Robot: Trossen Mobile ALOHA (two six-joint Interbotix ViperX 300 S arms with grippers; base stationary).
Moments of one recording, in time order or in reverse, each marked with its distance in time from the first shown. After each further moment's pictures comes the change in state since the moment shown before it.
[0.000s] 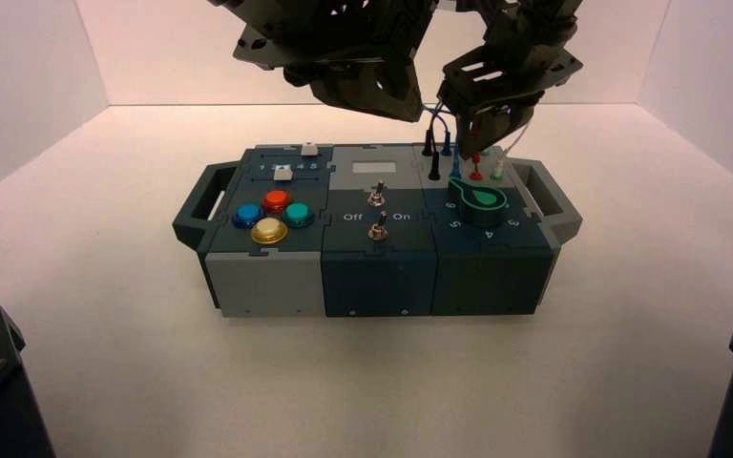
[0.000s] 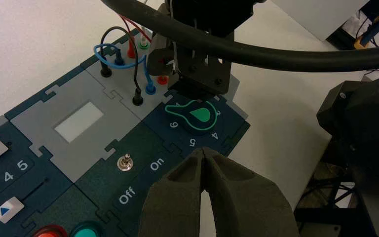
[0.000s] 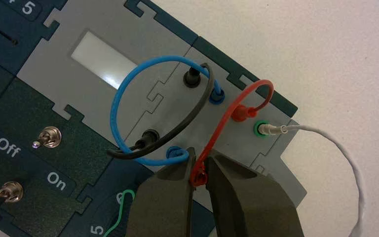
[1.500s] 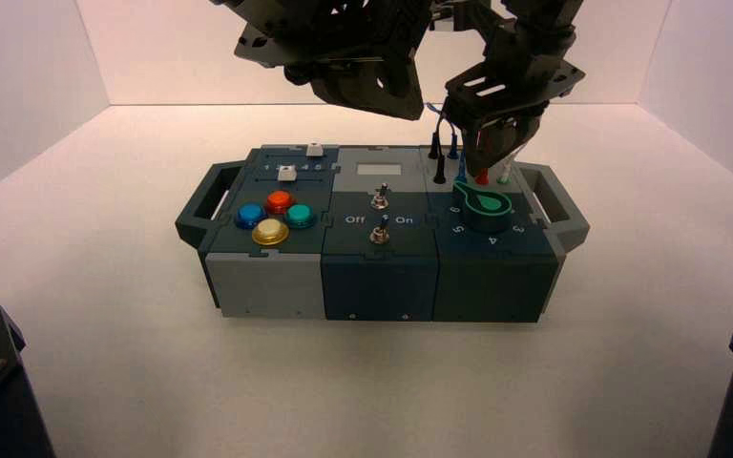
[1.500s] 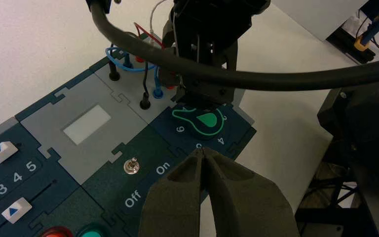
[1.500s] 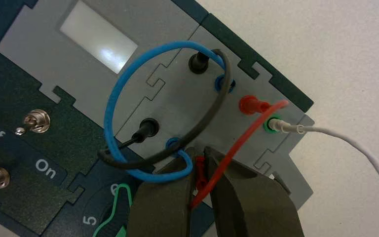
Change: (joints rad) left arm 0.003 -0.002 -0.002 0.005 -0.006 0.008; right arm 0.006 0.049 -0.017 -0.011 0.103 0.000
